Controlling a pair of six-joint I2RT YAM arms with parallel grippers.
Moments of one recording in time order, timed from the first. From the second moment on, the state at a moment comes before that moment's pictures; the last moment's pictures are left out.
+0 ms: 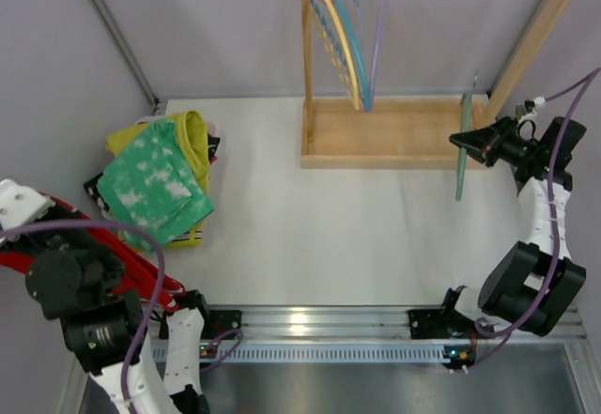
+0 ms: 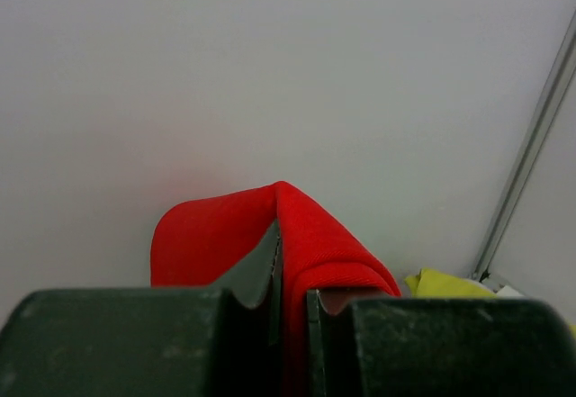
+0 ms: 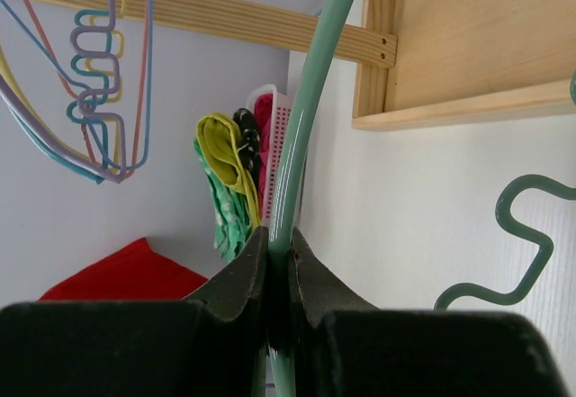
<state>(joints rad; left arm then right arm) 0.29 0.53 1.44 -0.47 -0.64 0.19 -0.48 1.31 1.04 -0.15 -1.18 0.83</state>
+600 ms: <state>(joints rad) 0.29 1.17 1.20 -0.02 -0.29 0.10 -0.48 1.32 1.06 -0.15 -1.17 0.83</state>
